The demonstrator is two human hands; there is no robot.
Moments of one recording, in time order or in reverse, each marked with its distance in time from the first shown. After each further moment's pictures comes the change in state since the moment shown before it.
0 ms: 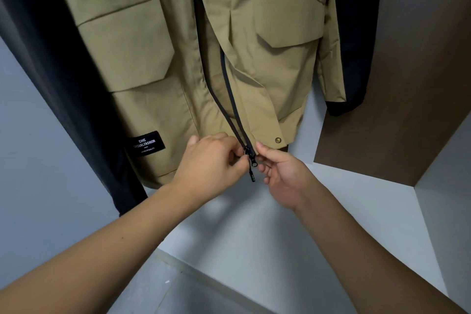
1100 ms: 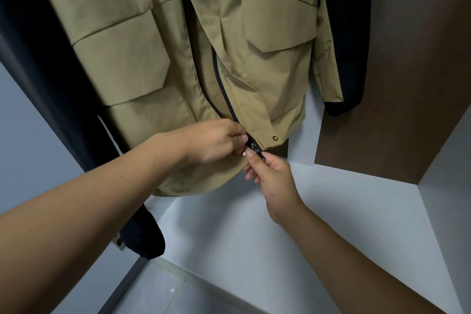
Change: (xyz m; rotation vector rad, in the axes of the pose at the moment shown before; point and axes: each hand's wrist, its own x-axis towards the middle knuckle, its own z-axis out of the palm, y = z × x) left_hand 0.068 0.007 -0.039 -0.045 -0.634 0.084; right_hand 0.001 0.026 0.010 -0.064 0.038 -0.442
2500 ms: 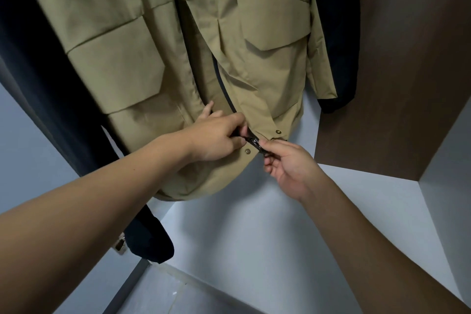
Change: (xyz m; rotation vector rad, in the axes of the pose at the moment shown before) left_hand 0.024 -0.005 0.009 0.169 0.165 0.015; right_hand 0.030 -0.034 -0.033 0.203 0.004 0.295
